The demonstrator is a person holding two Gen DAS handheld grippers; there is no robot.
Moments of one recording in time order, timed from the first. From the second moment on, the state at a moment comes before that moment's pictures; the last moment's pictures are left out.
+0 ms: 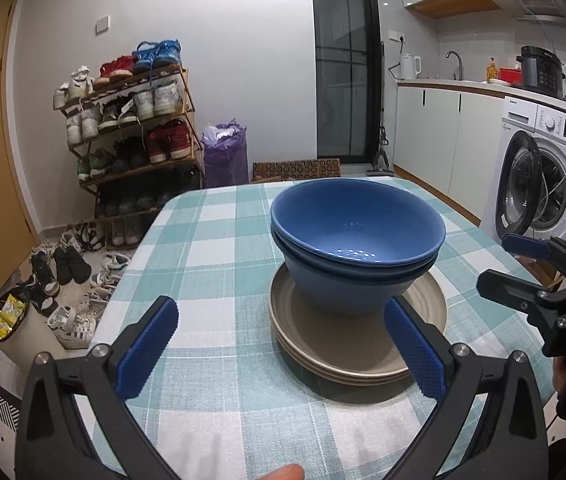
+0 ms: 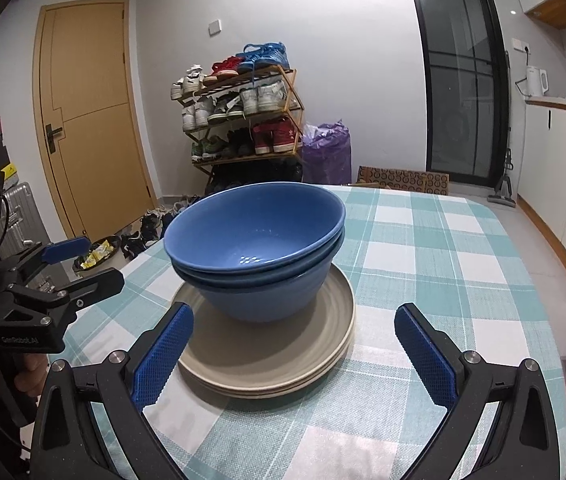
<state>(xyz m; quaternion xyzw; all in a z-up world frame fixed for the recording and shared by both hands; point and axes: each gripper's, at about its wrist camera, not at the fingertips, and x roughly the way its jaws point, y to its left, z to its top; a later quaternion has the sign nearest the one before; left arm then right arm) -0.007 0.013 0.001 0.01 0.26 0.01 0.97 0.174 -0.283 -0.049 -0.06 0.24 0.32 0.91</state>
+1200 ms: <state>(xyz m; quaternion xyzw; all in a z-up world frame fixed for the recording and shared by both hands) -0.024 0.014 -0.032 0.00 0.21 0.02 0.98 0.130 -0.296 -0.070 -0.05 0.17 0.33 0.93</state>
